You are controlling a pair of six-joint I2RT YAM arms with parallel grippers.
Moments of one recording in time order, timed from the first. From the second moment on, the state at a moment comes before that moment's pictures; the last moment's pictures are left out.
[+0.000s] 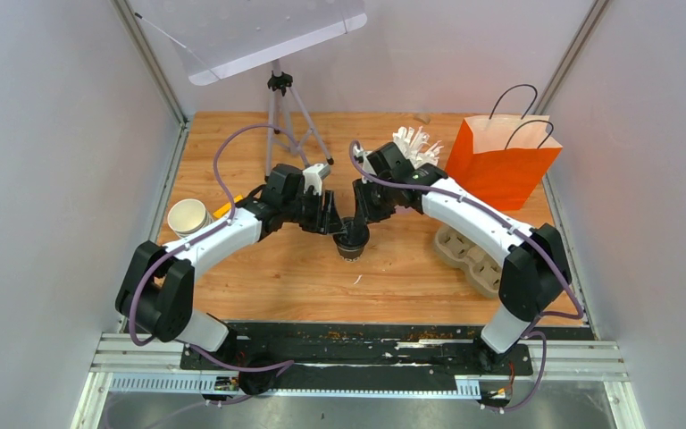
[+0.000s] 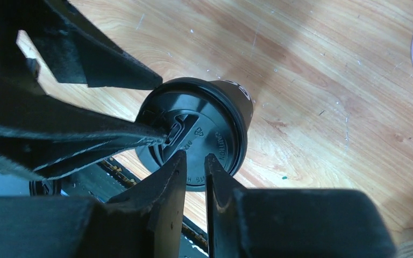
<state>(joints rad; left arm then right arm) -0.52 1.47 0.93 -0.19 0.48 -0.37 0.67 1.66 1.42 -0.69 -0.24 0.33</state>
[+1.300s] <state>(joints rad) -0.46 1.42 0.77 0.00 0.61 -0.63 0.67 1.69 1.39 -0.65 -0.24 0.35</state>
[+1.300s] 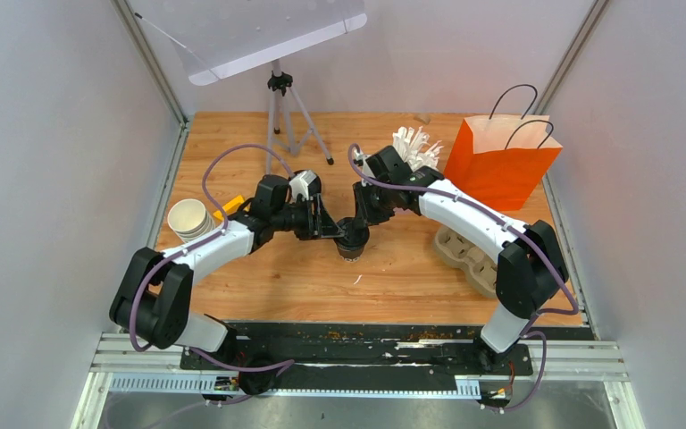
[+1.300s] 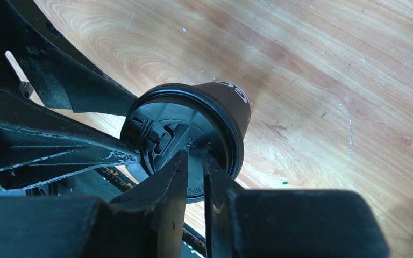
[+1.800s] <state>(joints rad) -0.46 1.42 0.77 -0.02 0.59 -0.63 0.67 1.68 1.35 -0.61 -0.25 0.34</state>
